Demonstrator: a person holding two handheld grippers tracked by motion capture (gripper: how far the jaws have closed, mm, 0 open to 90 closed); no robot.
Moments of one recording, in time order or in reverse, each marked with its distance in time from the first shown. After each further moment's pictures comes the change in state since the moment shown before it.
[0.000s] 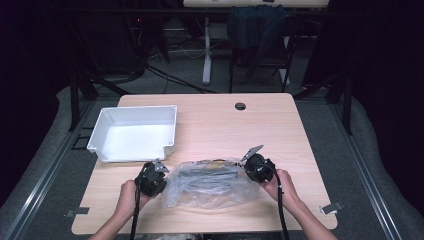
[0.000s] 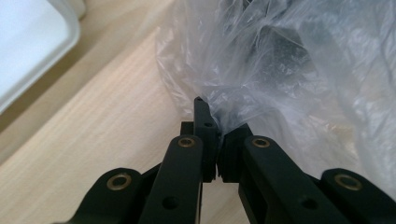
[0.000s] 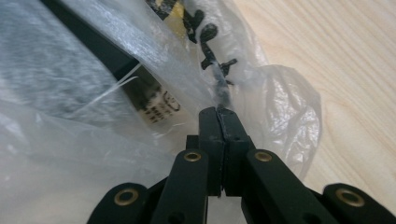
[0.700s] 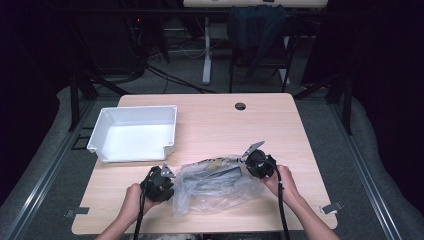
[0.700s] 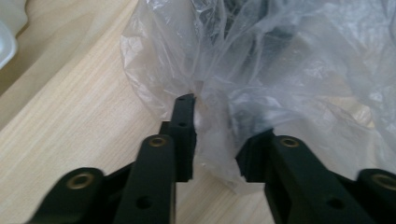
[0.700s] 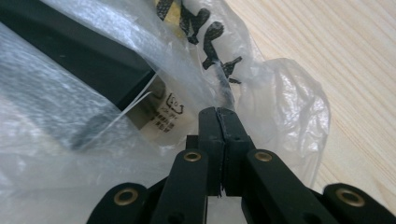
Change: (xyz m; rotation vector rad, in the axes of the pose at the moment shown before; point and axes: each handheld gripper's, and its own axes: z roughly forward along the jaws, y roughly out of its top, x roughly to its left) left arm -0.015 0.003 -0.005 0.007 -0.066 0.061; right arm -0.010 0.004 0.001 -0.014 -0.001 0.003
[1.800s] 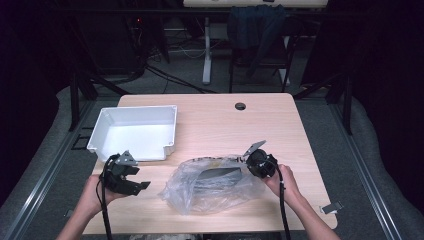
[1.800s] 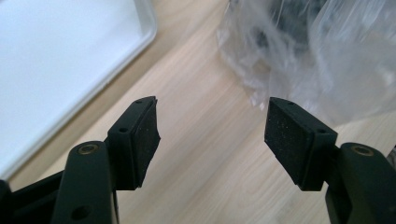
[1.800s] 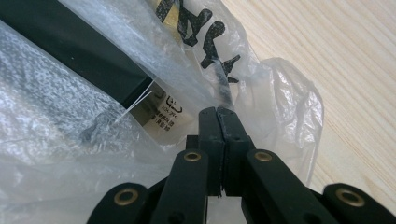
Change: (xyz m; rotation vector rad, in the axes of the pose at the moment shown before) left arm 0.052 -0.022 -0.084 -0.102 0.019 -0.043; right arm -0.001 0.001 -0.007 0.000 -0.006 -0.010
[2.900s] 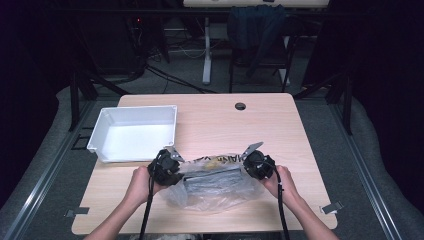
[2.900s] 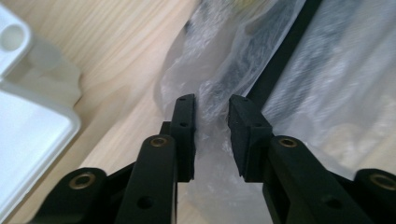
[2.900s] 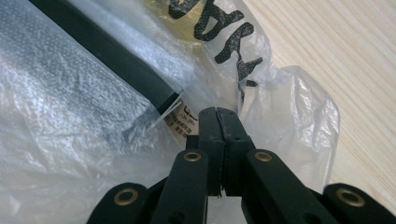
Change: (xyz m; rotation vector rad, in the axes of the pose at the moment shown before) left arm -0.048 0.065 0.072 0.098 0.037 0.074; right arm 0.011 0.005 -0.004 -0.018 0.001 -0.030
